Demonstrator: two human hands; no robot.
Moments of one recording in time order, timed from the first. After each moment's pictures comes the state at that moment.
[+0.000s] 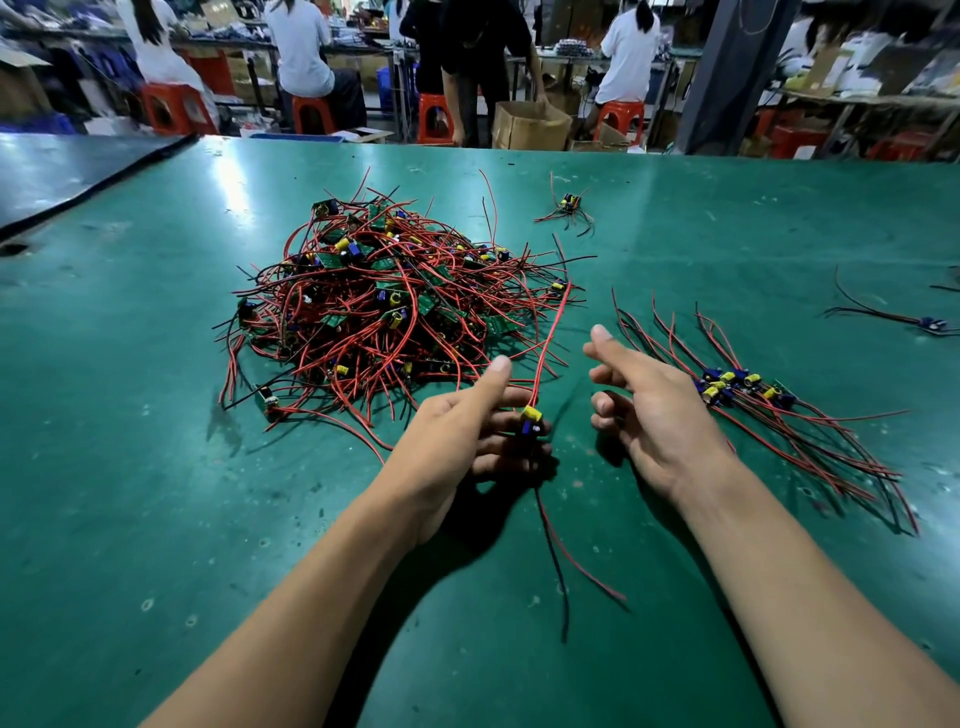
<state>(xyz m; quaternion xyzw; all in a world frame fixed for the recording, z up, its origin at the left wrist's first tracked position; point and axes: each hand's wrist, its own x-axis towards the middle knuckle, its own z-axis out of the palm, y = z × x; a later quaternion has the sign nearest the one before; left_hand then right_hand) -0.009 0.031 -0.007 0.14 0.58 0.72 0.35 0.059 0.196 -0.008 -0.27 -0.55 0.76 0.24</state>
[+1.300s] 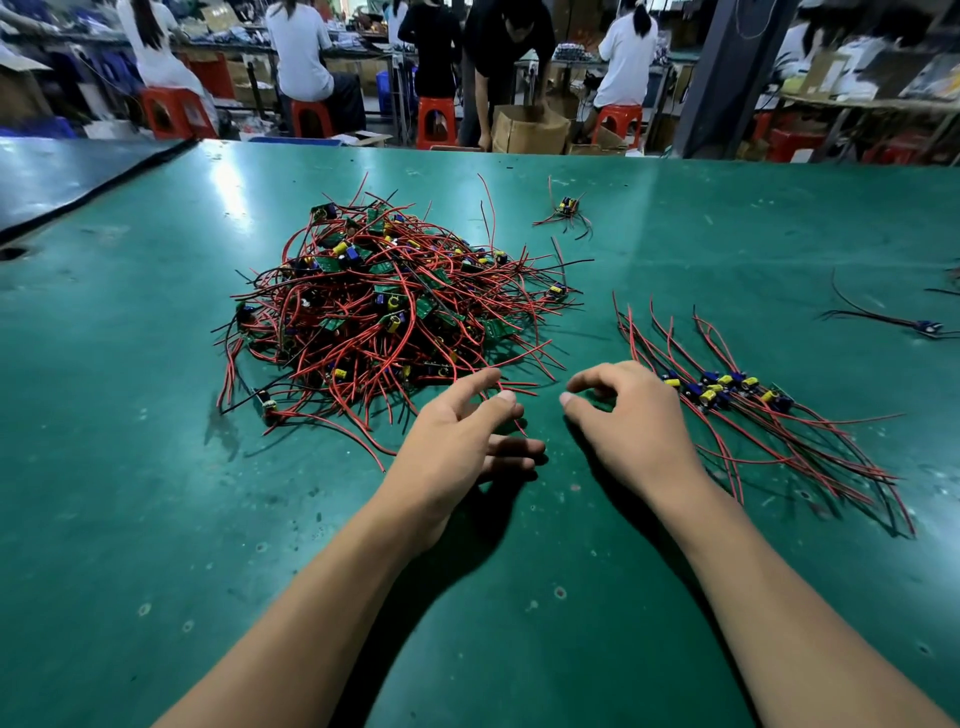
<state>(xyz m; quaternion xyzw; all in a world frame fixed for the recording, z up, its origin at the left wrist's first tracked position) -0.008 0.035 -0.013 0.12 0.57 0.74 0.32 0.058 0.199 -0.026 -0.25 -0.89 0.29 0.25</state>
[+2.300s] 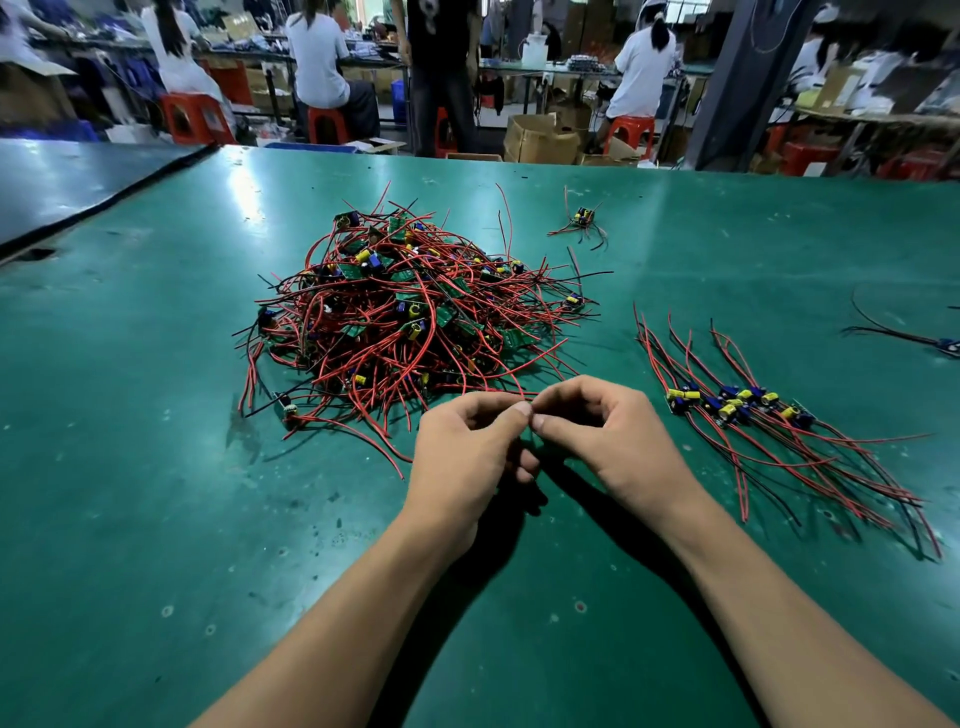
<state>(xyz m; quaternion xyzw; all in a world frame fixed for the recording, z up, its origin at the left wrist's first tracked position) -0.012 0.039 -0.025 0.11 0.62 0.75 0.22 0.057 0.167 -0.015 -0.15 -0.77 0.58 0.19</state>
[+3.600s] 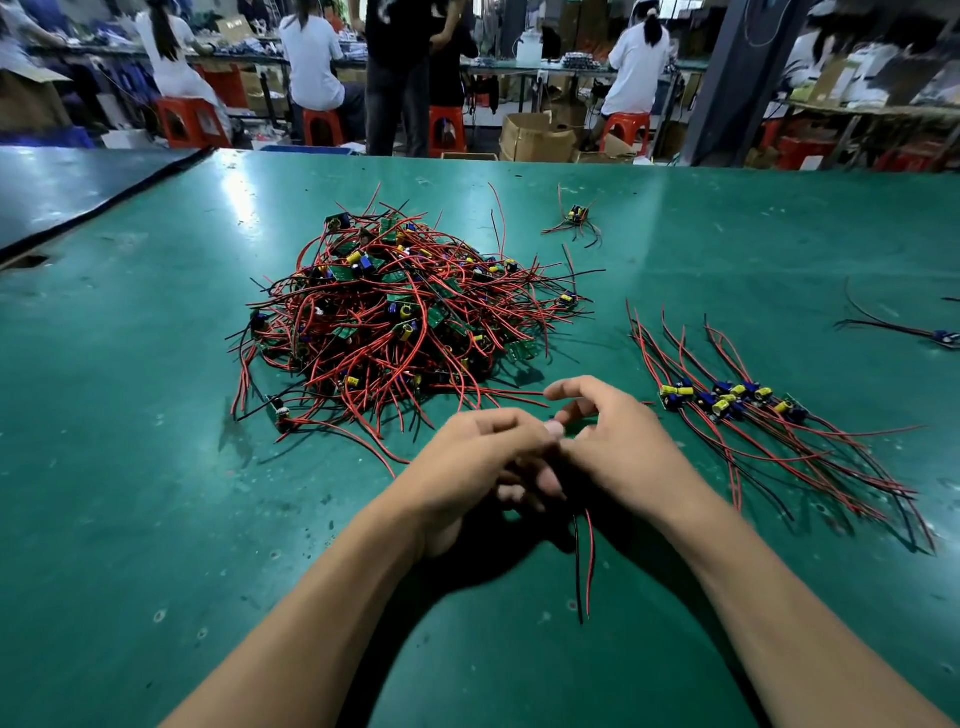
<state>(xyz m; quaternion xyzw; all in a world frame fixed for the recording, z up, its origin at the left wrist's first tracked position) -0.008 0.028 -0.005 0.23 0.56 0.67 0.42 0.061 0.174 -0.008 -0.23 -0.86 0.45 0.13</state>
